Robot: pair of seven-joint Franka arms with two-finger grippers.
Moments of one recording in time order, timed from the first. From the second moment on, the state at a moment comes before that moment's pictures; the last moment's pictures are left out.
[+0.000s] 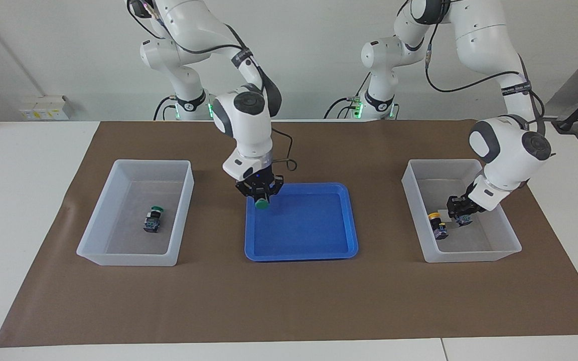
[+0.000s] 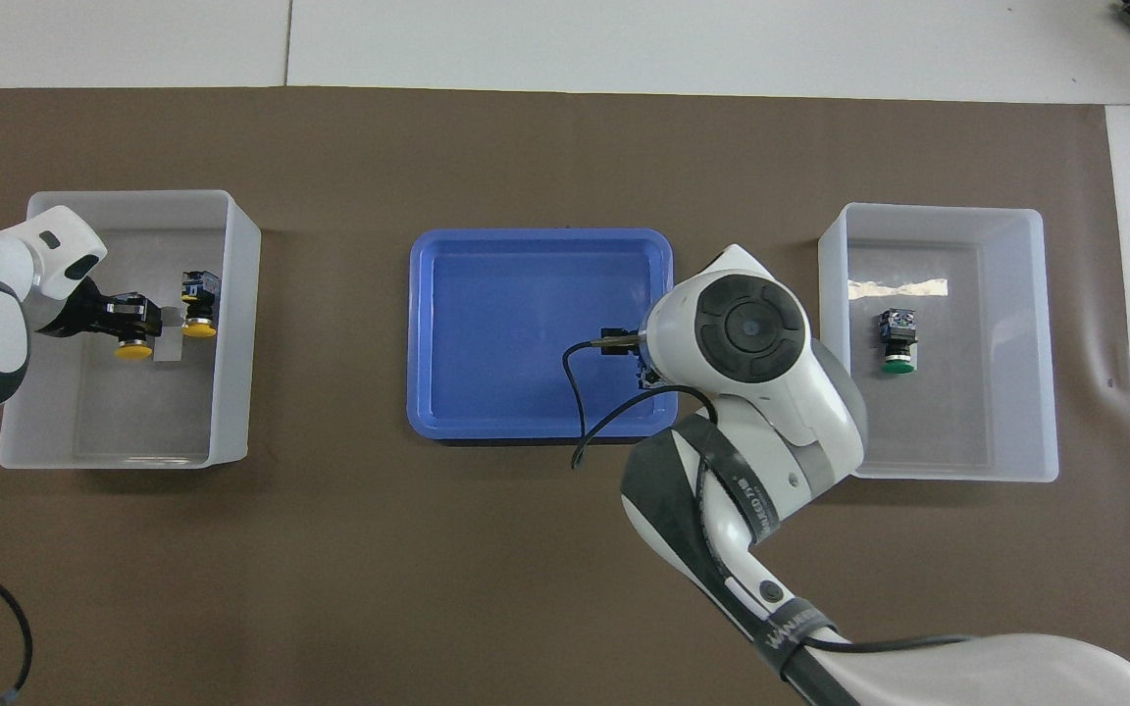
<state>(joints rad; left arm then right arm) 0.15 0.33 -0.03 -1.92 -0.03 2.24 0.22 0.28 0.21 0.19 -1.89 -0.12 2.24 0.57</state>
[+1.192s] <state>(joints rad) 0.15 0.34 -0.03 -1.88 0.00 2.21 0.22 -0.31 0.25 0.19 -2.11 -0.11 2.51 -0.20</state>
